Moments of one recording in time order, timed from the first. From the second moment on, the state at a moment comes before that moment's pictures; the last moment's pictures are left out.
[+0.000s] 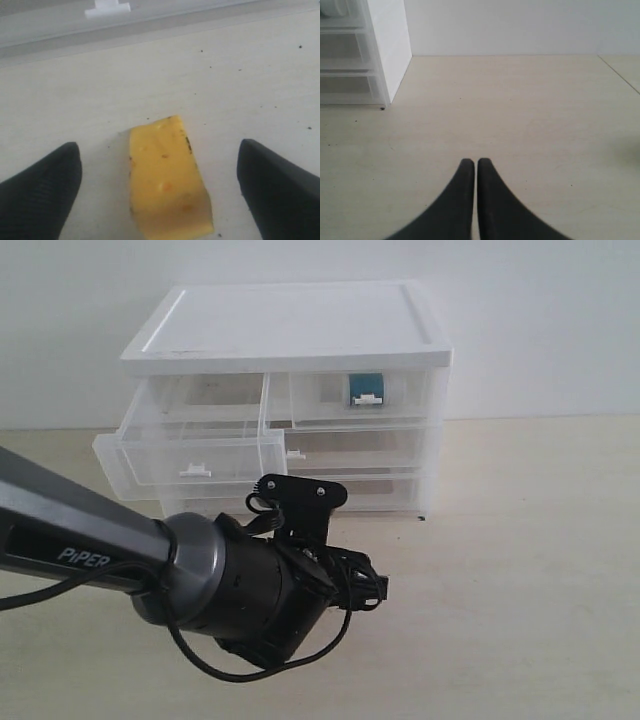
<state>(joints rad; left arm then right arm) -0.93 2.13 -1.14 -1.61 -0.58 1.07 0.00 0.01 0.00 0.00 0.33 0.00</state>
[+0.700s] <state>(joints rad) -0.92 2.14 -1.14 -1.61 -0.57 1.07 0.00 0.01 0.00 0.00 0.33 0.00</state>
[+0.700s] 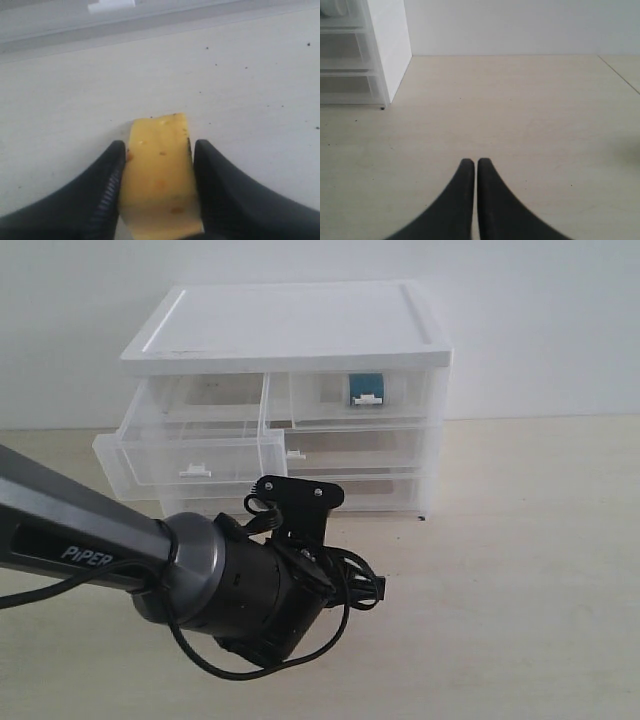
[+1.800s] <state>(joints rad) -1.06 1.88 -1.14 -1.62 -0.15 1.57 0.00 0.01 0.00 0.00 0.33 0.00</state>
